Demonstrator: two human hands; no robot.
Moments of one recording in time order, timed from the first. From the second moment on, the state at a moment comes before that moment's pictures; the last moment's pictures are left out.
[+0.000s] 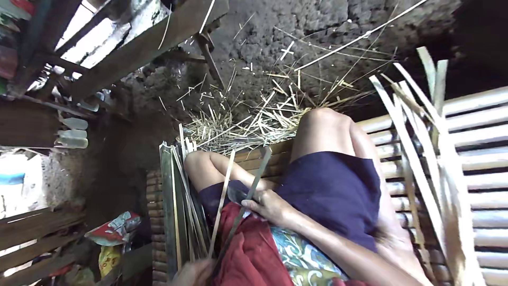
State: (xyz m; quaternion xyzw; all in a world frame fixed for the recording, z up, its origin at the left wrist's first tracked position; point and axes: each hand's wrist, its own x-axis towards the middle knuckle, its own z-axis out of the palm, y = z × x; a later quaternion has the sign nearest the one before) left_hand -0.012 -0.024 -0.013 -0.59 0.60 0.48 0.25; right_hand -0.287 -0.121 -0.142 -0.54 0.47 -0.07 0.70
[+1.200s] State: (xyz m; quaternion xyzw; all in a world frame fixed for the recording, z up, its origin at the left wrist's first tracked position) left_hand -0.180 -0.115 -0.050 -0.45 0.40 0.70 -0.39; right_hand -0.365 -0.110 -0.092 -0.20 0.07 -0.35 0.91
